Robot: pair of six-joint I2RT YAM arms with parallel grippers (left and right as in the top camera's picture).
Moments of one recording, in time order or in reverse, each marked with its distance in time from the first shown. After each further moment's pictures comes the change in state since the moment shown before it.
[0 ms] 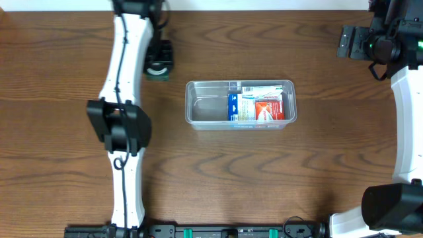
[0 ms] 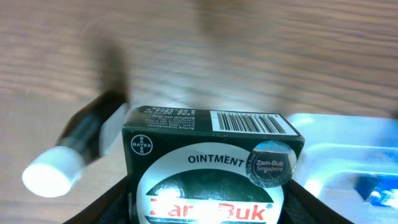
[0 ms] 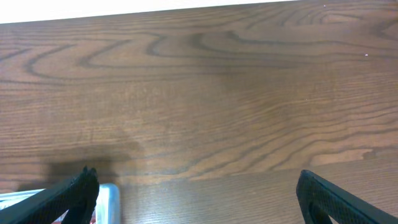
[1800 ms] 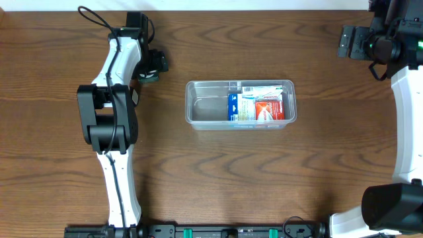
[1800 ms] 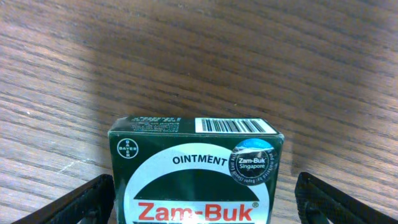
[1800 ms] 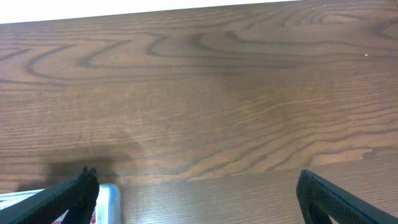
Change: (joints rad) left arm 0.144 -0.002 -0.554 0.756 -0.001 -0.089; right arm 0.000 0.000 0.000 -0.001 0.000 0.000
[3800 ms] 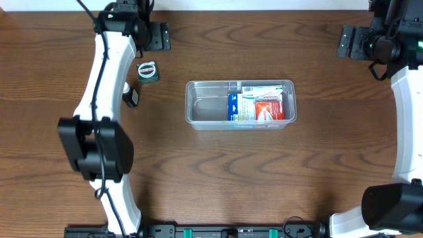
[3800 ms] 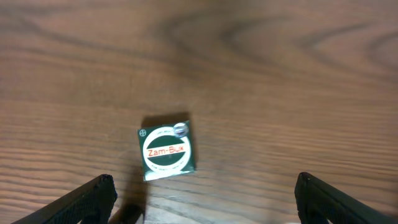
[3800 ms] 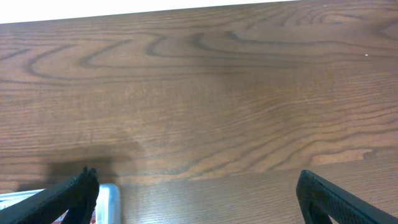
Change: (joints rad) left arm -0.063 -0.321 0.000 -0.023 -0.001 0.140; right arm 0.000 0.000 0.000 0.000 0.000 0.000
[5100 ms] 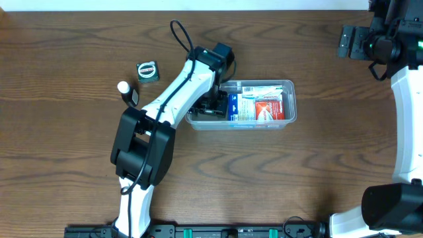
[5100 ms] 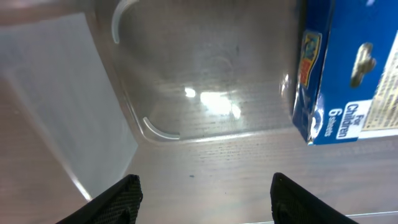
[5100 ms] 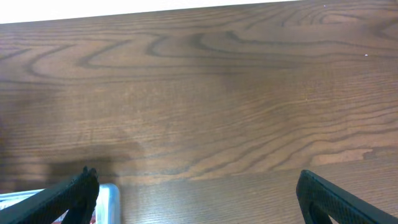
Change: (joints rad) left arm -0.427 0.055 -0.219 -0.315 0.080 -0.204; right arm 0.000 0.000 0.000 0.000 0.000 0.000
